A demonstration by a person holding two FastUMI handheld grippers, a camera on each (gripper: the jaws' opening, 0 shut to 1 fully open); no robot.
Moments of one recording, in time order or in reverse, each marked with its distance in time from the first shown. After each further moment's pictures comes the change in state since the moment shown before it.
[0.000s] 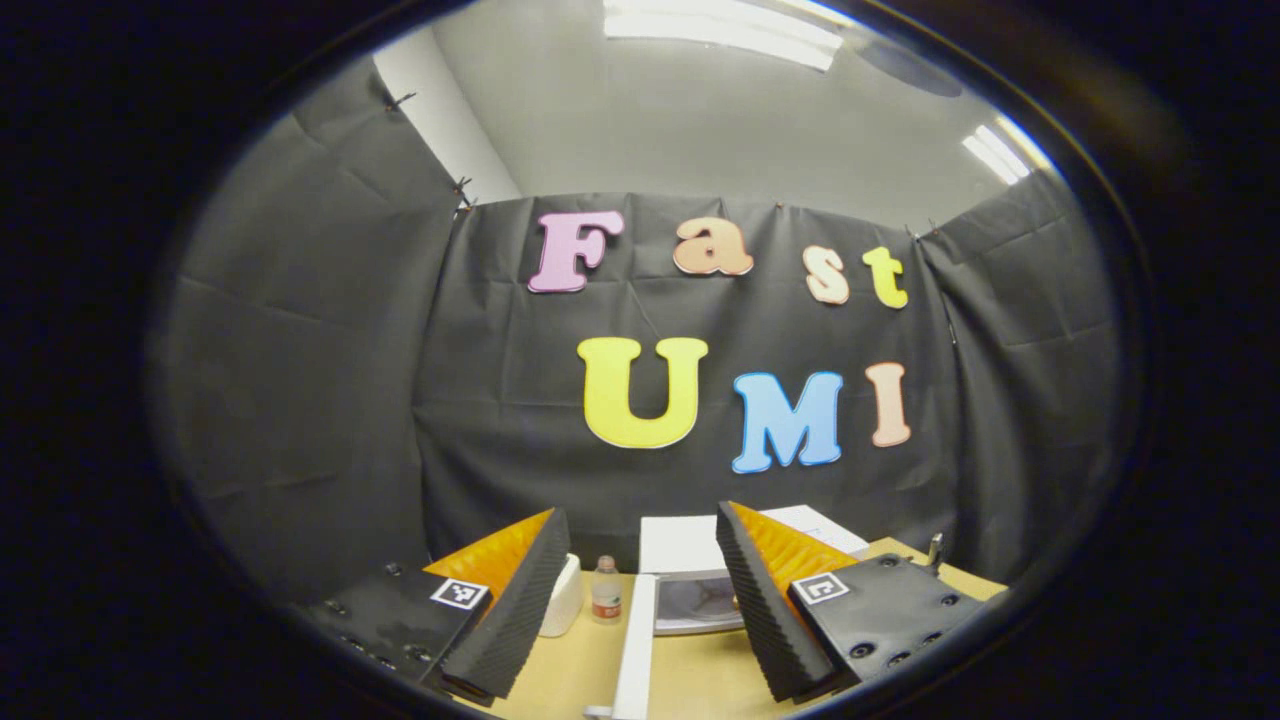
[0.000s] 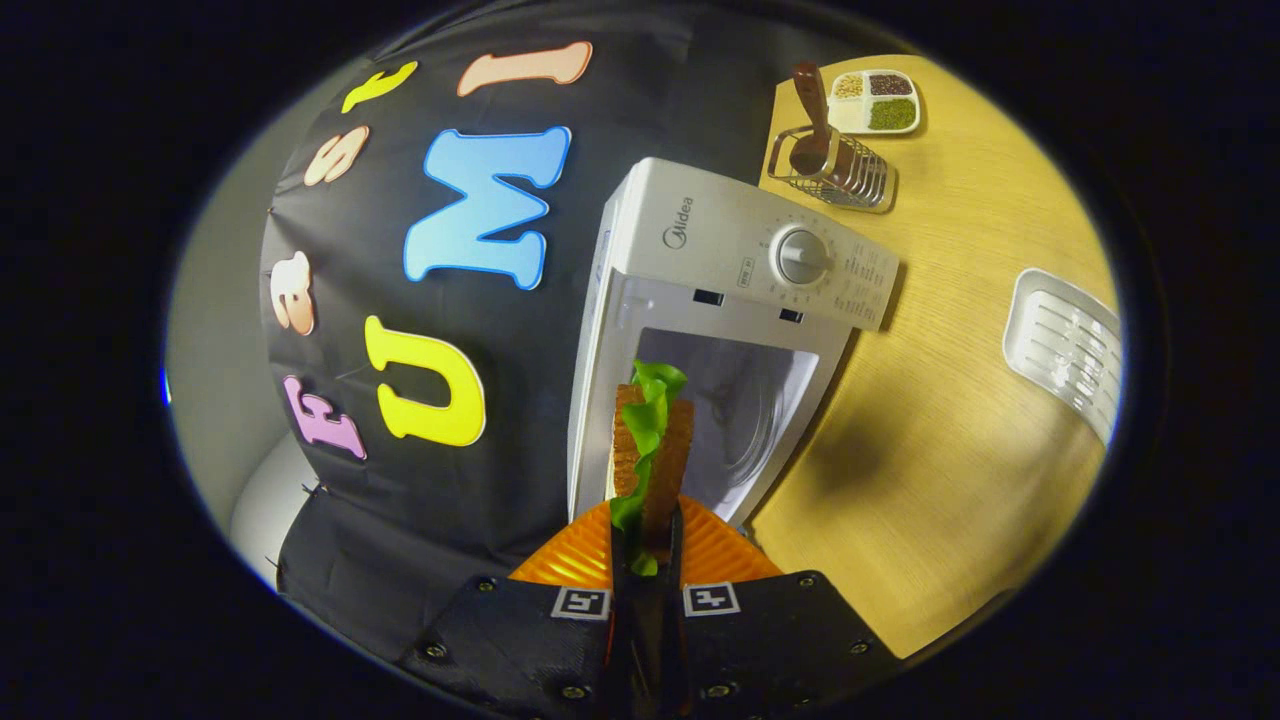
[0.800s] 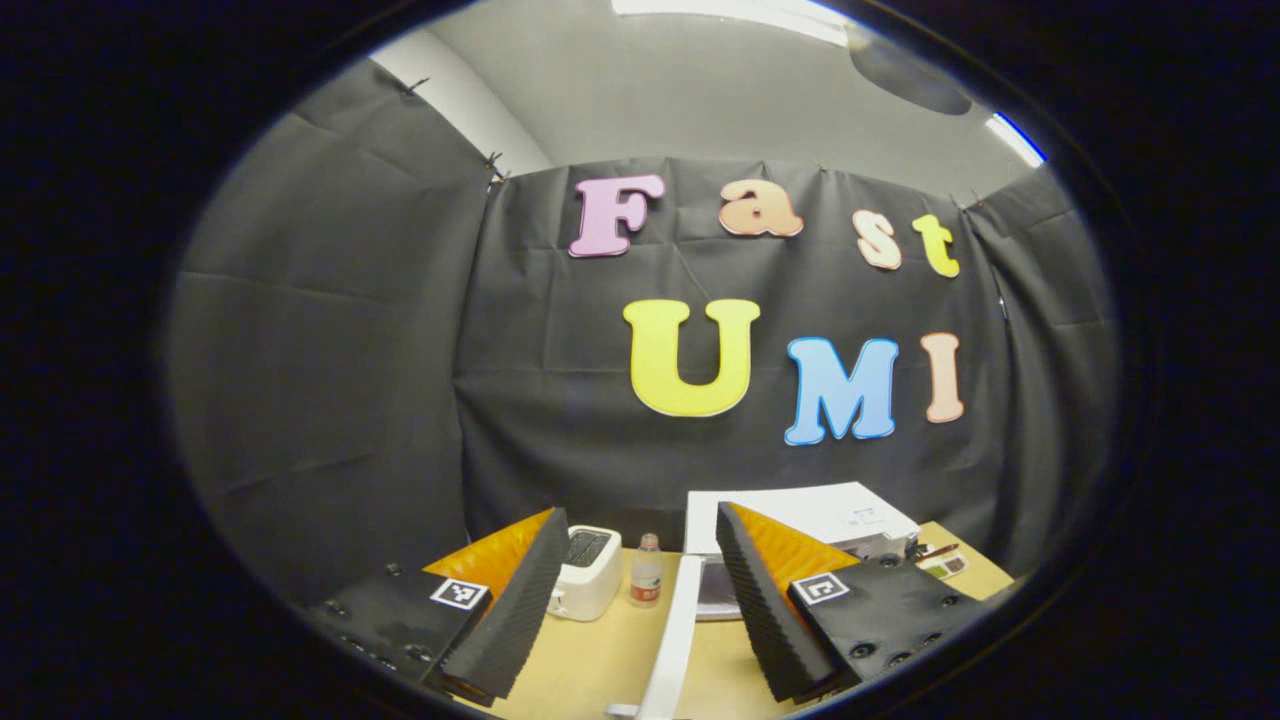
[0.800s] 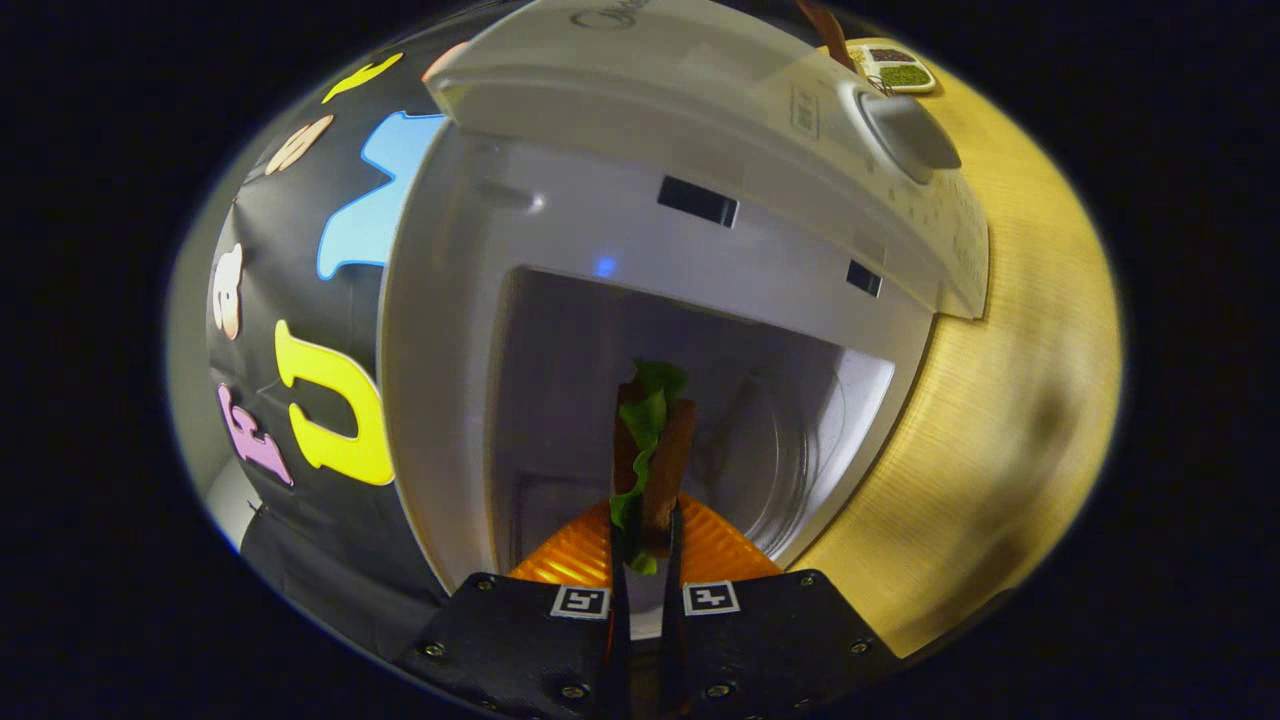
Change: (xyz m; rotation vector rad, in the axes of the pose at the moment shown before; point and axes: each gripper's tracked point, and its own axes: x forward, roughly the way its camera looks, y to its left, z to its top) left arm 0.031 0.029 -0.034 -0.003 0.117 0.122; right arm 0.160 -0.033 0.023 0.040 -0.151 -0.082
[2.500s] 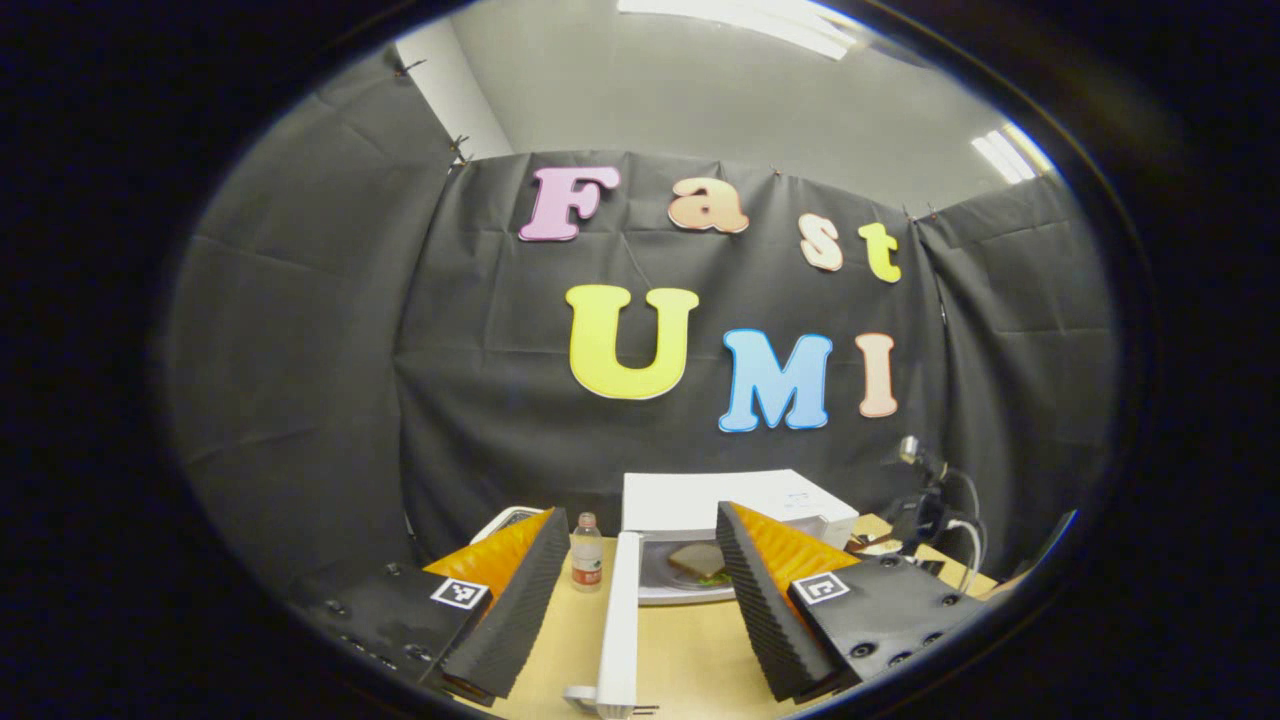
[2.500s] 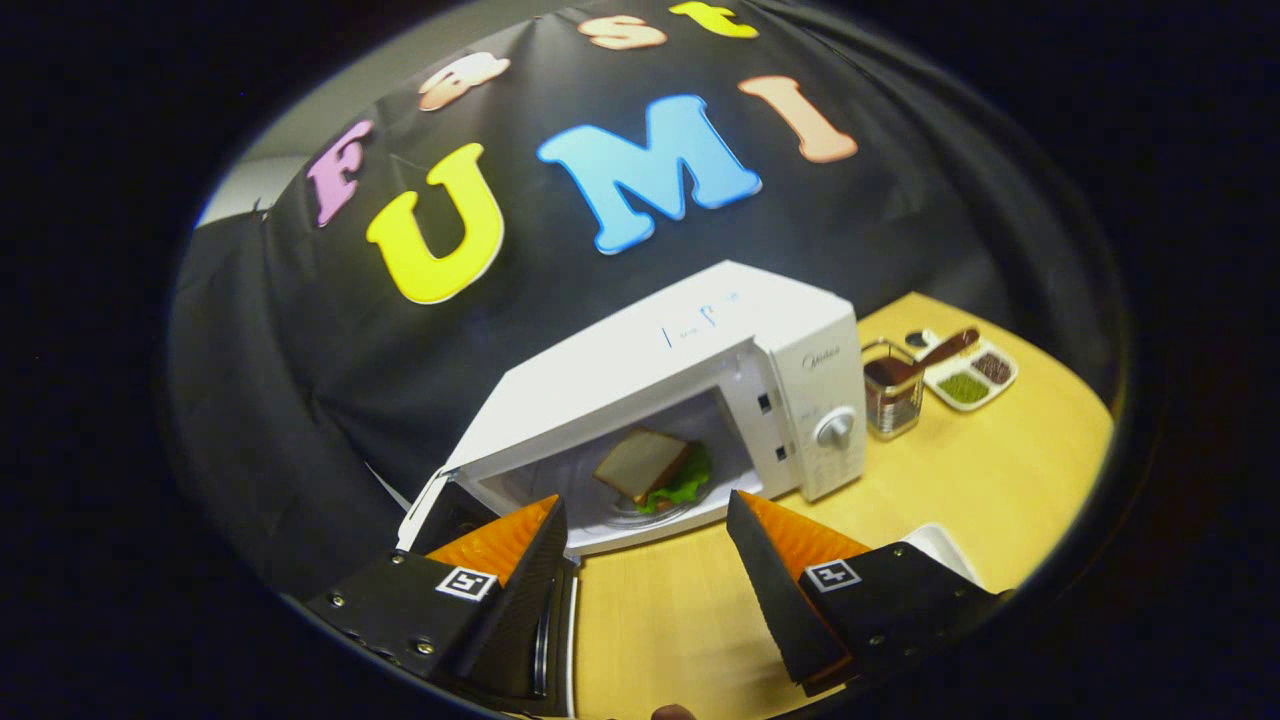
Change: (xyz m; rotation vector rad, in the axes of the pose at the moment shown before) left arm -0.030 -0.040 -0.035 -0.058 -0.003 -0.210; right arm -0.222 0.066 0.021 -0.998 -0.087 -0.078
